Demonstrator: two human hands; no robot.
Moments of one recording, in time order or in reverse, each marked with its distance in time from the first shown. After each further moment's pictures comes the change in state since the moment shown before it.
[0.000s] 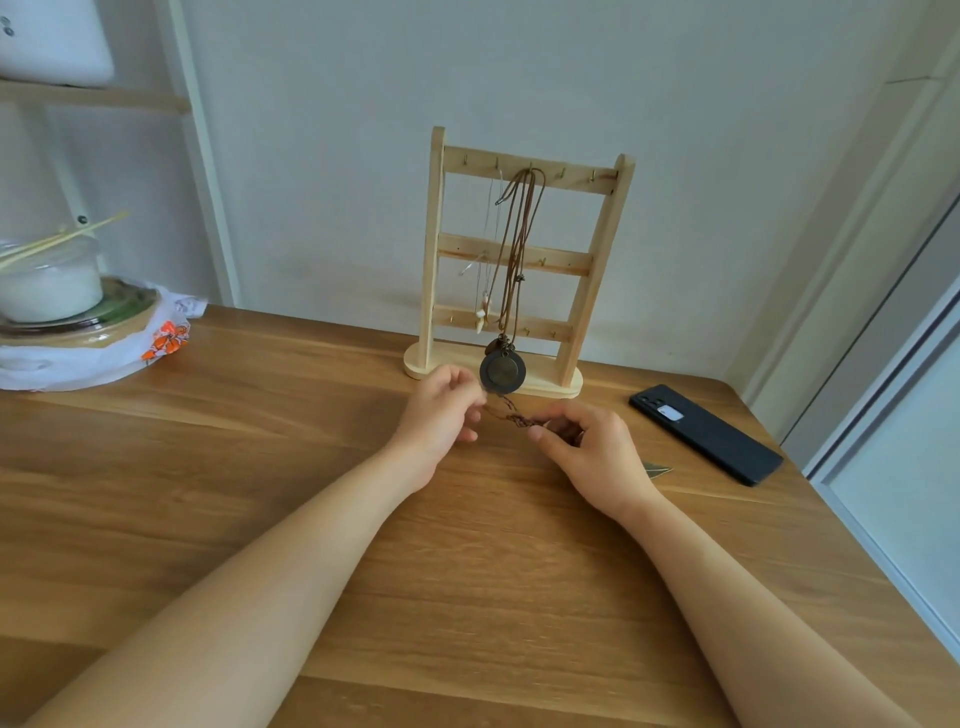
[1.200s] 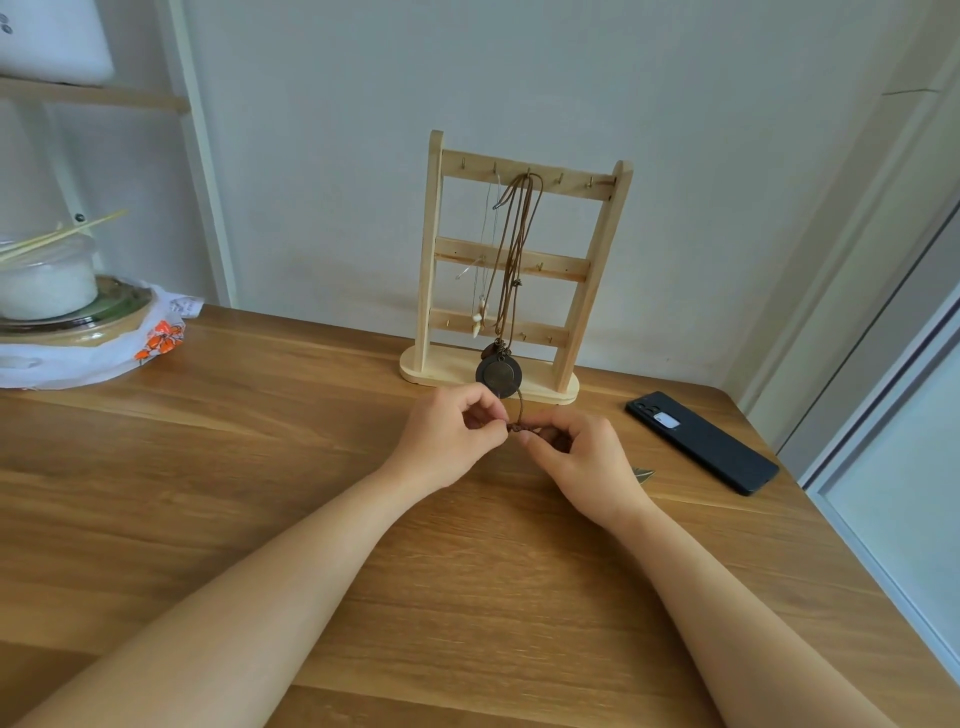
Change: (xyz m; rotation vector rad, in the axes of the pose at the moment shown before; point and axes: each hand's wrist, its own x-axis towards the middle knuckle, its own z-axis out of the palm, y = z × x) left_hand -0.008 -0.007 0.004 0.477 -0.063 0.447; right_hand -0.002 -0.008 0.001 0.084 -0.037 -0.007
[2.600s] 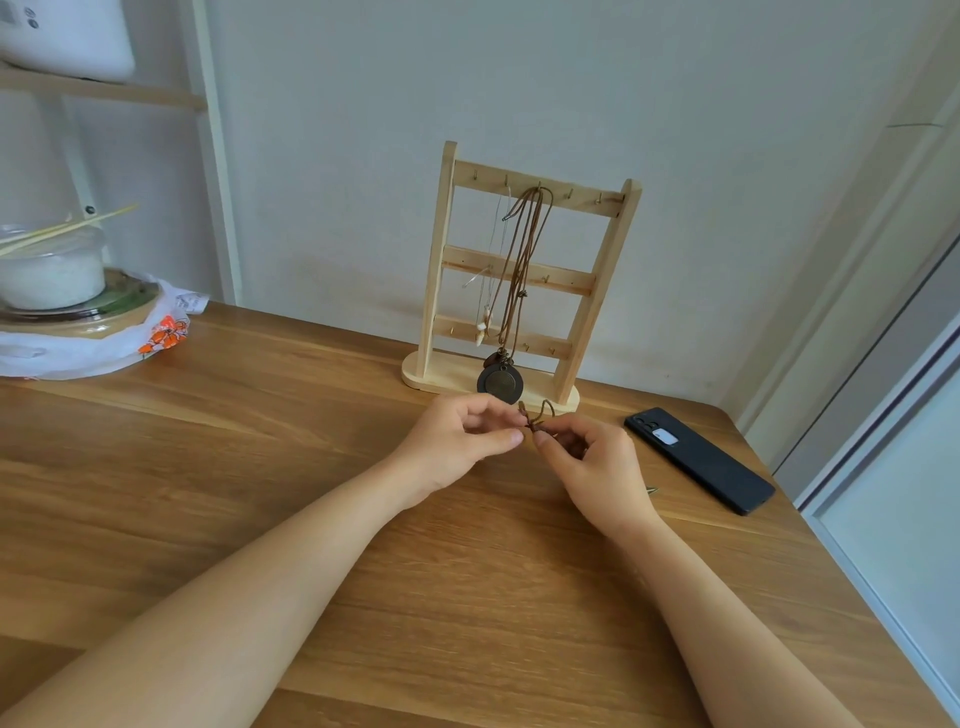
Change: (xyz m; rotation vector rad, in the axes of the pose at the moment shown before) left_hand 0.000 0.005 -0.002 -0.326 -0.155 -0.194; right_hand 0.002 0.009 -0.005 -0.025 0.124 0.022
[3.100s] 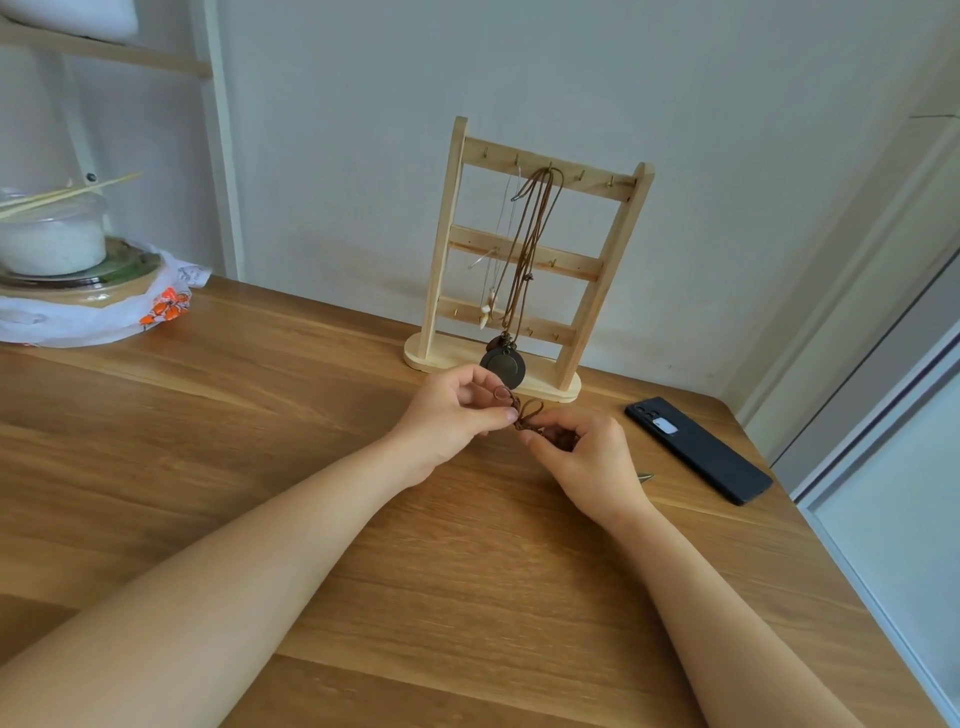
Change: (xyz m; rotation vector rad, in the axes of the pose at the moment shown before) left_hand 0.001 0.001 0.001 -0.133 0.103 -0.063; right_hand -0.002 -0.007 0.001 -0.048 -0.087 -0.081
